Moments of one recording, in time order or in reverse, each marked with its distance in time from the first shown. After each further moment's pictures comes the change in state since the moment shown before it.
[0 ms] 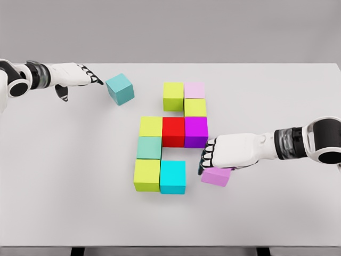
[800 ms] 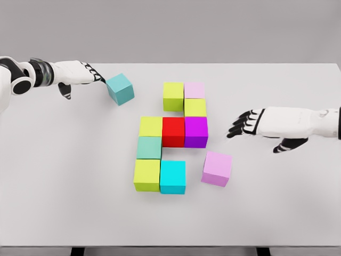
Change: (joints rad) left arm -0.014 -0.012 -0.010 -0.005 -0.002 0.000 0.000; right arm 0.067 -0.206 -0.205 0.060 -0.282 0.000 0.000
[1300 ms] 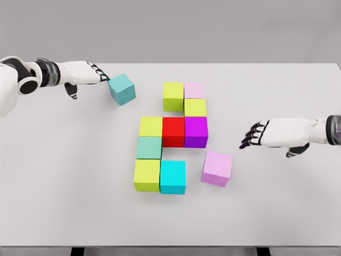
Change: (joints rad) left arm 0.000 -0.025 0.001 -0.001 0.000 0.000 0.000; right arm -0.077 0.027 0.164 0.095 0.240 0.000 0.000
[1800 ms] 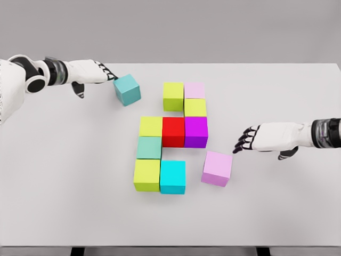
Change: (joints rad) left arm -0.008 -0.034 0.002 0.003 0.000 0.000 -0.002; right arm 0.002 0.067 0.026 0.027 0.071 0.000 0.000
